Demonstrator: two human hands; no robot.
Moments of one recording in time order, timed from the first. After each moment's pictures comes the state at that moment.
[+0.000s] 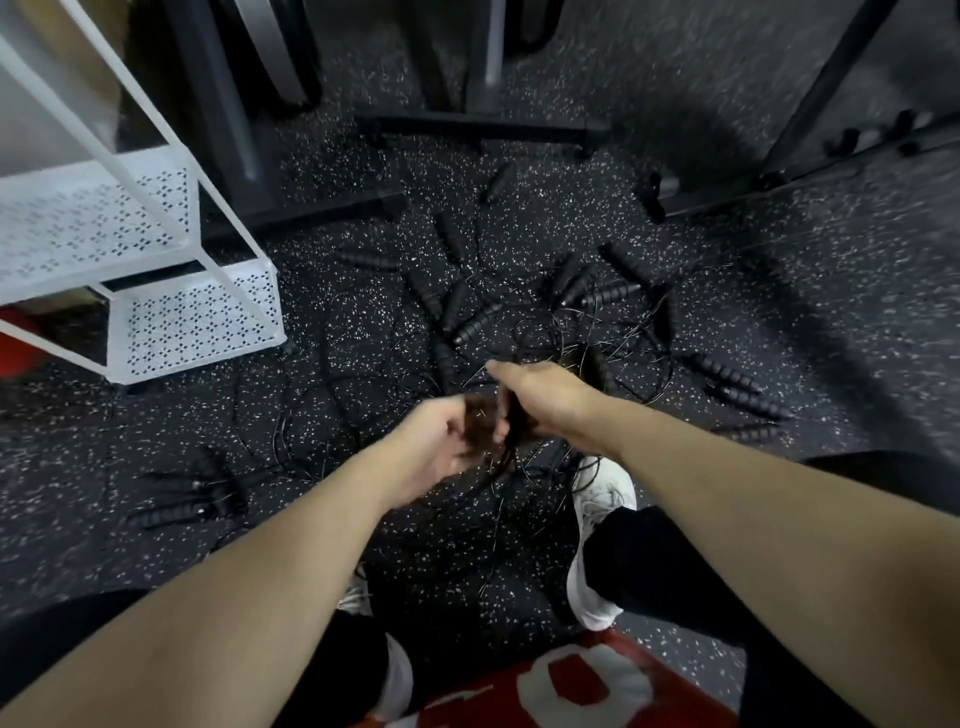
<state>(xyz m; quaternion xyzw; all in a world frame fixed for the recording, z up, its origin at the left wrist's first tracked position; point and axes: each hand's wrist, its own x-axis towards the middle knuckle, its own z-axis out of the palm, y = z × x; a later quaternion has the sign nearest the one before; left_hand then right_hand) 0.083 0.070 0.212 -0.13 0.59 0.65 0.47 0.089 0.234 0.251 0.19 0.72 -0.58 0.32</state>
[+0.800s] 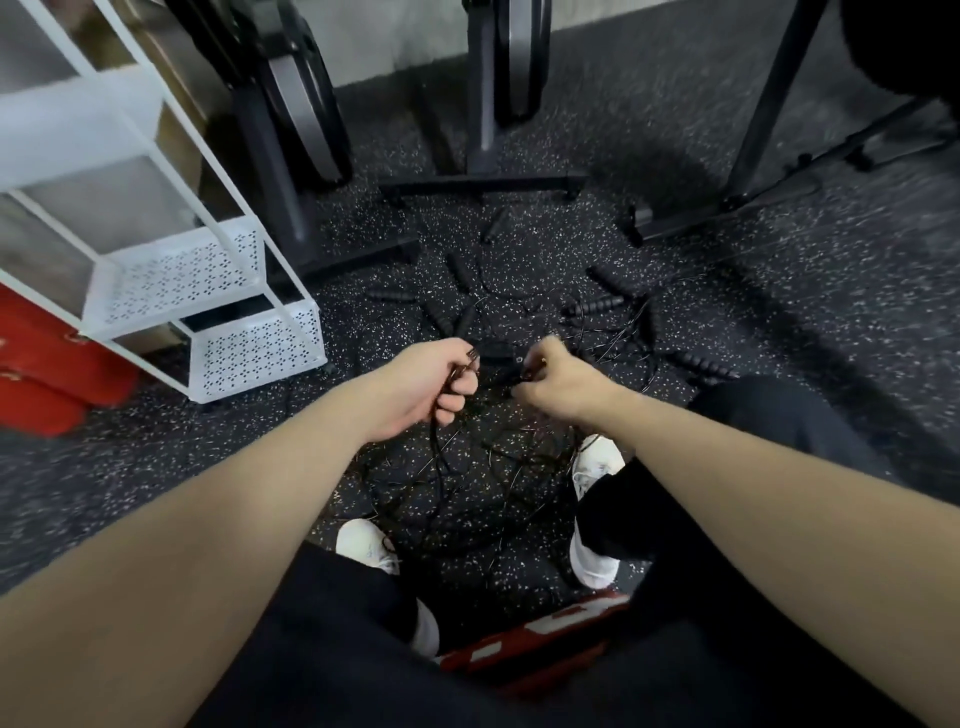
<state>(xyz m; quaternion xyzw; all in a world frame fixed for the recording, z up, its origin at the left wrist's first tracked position) 0.147 0.077 0.361 -0.01 0.74 0.53 0.42 0.179 0.261 0.305 0.12 0.86 -0.44 0.22</state>
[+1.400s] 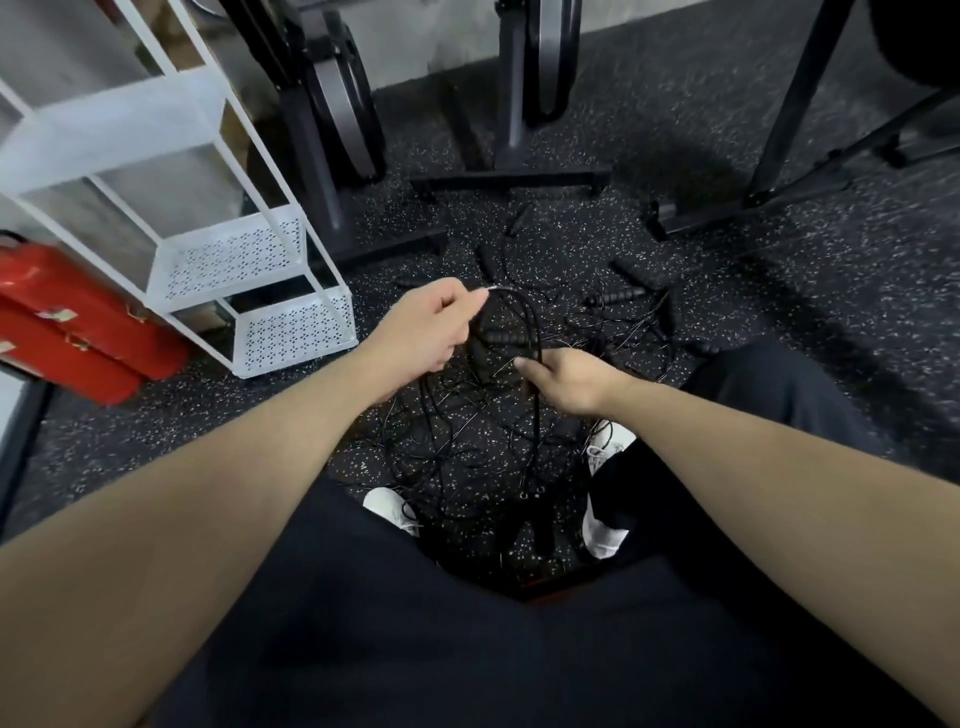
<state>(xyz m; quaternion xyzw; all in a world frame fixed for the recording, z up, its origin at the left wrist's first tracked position) 0.185 0.049 0.400 0.11 0.86 0.46 0.21 0.218 0.248 0.314 0.01 0.92 -0.33 0.23</state>
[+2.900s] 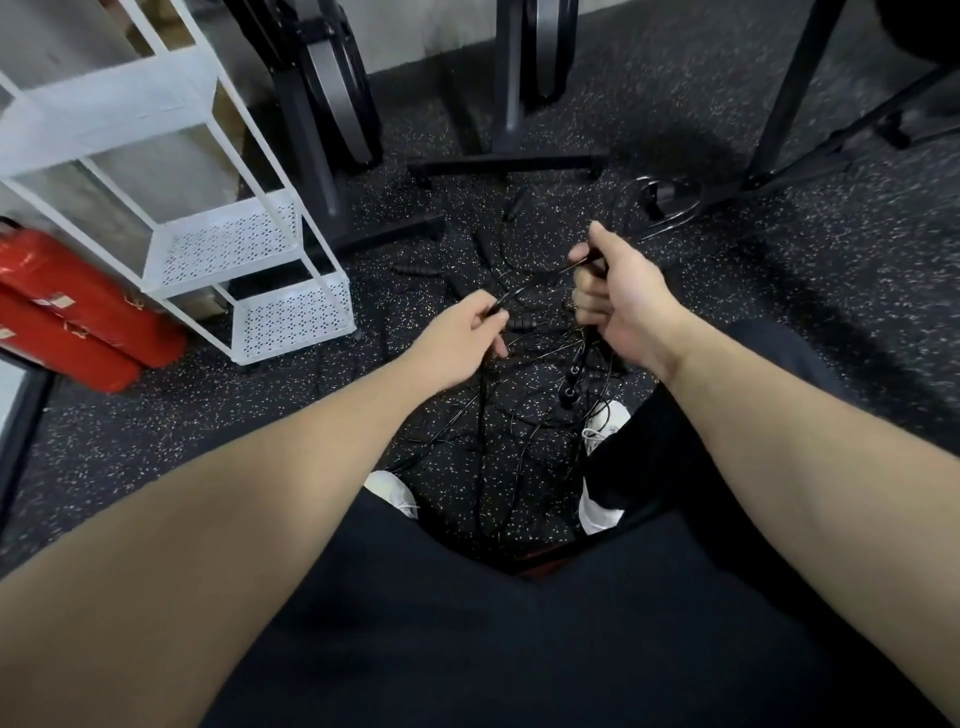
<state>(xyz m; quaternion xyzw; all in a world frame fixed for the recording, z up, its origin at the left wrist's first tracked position) 0.197 0.081 0.358 0.12 0.90 0.36 0.21 0.211 0.277 0.357 0.19 0.53 -0.82 0.04</state>
